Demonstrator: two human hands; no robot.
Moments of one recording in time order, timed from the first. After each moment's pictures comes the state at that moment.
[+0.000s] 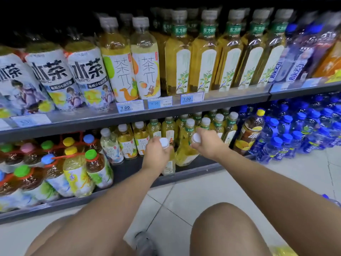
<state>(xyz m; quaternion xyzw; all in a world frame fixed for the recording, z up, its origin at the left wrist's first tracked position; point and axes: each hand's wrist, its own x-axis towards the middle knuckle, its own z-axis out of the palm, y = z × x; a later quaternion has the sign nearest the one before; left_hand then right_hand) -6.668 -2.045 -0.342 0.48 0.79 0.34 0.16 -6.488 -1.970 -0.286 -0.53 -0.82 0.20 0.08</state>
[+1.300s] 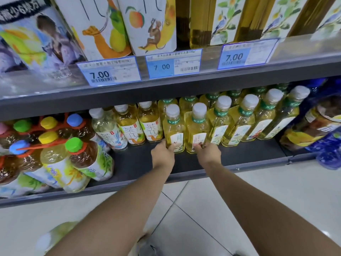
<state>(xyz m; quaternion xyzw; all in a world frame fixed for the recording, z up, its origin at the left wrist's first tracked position) -6.711 -1.964 -0.511 0.31 0.85 0.33 0.27 -6.579 -1.897 -0.513 -0.68 -0.57 0.44 0.13</state>
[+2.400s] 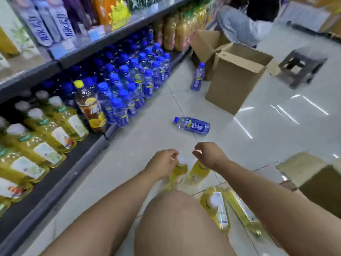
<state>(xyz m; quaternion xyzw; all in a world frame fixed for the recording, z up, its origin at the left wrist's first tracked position) -6.228 -2.070 -0.430 0.84 0.37 0.04 0.39 -6.053 -2.169 -0.385 -0.85 -0.48 0.21 0.07</state>
